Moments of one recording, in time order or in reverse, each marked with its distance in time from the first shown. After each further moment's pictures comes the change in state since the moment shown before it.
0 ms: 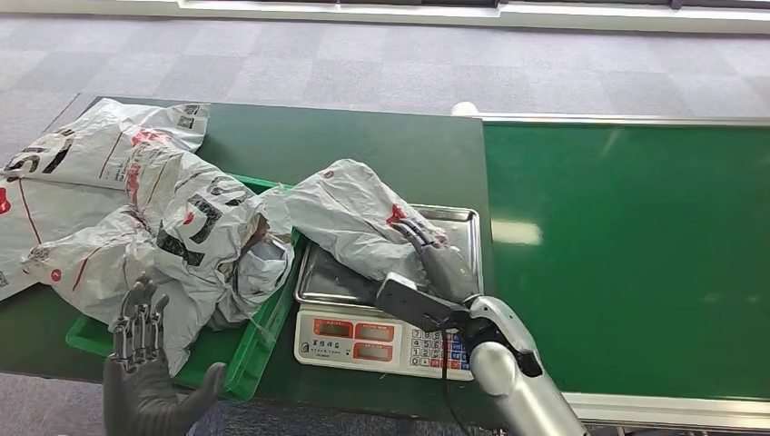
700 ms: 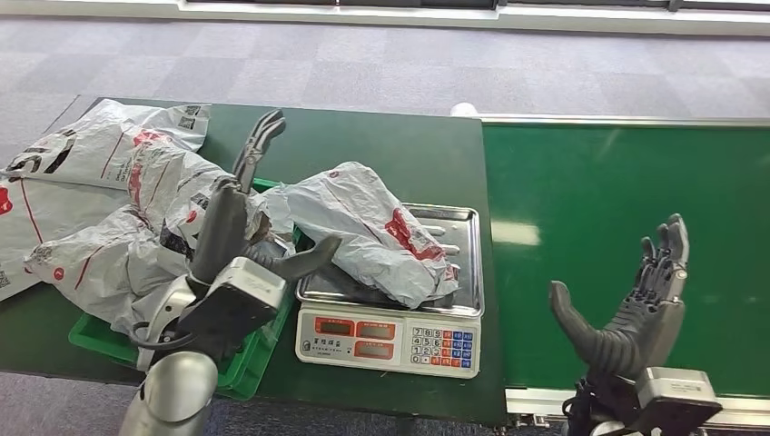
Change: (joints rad) left arm -0.705 0.079 -0.364 0.164 -0.360 -0.055 0.485; right arm 0.416 0.021 -0.340 -0.501 -0.487 -0.473 -0.467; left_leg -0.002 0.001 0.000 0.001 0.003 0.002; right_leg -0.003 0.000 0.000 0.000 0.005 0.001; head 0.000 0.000
